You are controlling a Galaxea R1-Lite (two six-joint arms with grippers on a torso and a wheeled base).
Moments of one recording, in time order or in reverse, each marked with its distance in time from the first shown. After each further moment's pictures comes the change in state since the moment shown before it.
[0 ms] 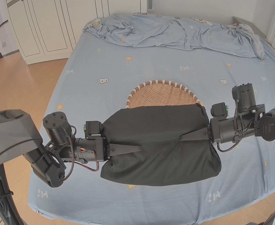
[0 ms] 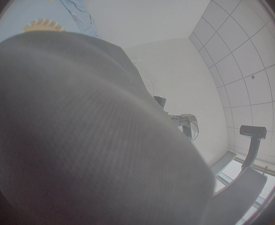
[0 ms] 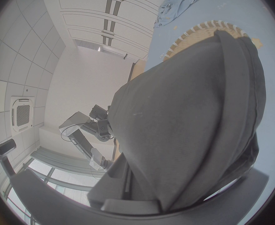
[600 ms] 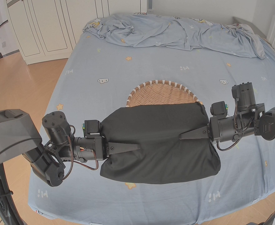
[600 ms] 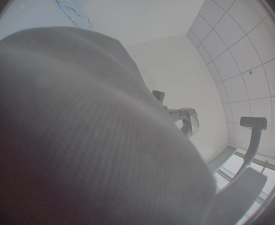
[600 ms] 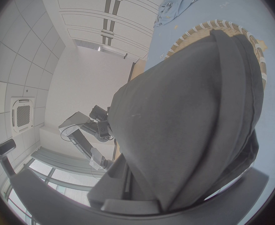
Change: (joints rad) left arm 0.011 -0.001 0.000 0.000 0.013 0.020; right arm 0.000 0.002 -0.010 -0.001 -0.001 0.000
